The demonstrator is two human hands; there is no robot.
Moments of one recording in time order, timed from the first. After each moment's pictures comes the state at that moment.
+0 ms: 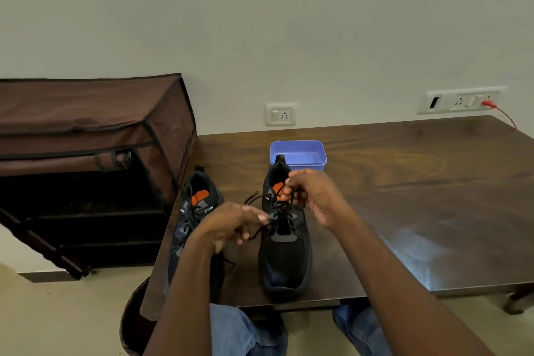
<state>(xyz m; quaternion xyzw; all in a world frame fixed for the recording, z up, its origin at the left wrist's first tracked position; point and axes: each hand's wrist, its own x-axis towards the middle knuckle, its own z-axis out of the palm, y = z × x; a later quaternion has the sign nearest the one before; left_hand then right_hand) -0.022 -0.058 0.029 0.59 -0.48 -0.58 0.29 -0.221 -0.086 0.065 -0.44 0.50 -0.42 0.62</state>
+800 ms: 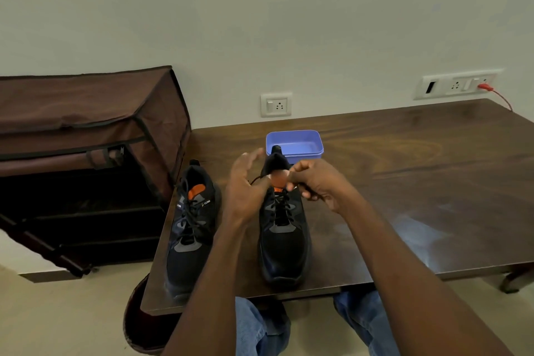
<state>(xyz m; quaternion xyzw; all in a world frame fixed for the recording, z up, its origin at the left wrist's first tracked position) -0.068 -0.076 0.035 0.57 -0.60 -0.28 0.48 -0.241 -0.095 0.067 -0.52 0.54 -0.33 0.57</state>
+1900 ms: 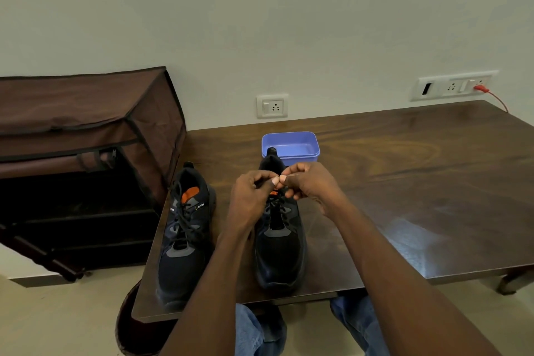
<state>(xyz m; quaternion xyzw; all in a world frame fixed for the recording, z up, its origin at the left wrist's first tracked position) -0.084 -0.087 0.023 0.55 -0.60 -0.34 0.47 -0.236 -0.107 0.052 -0.51 0.57 -0.36 0.53</state>
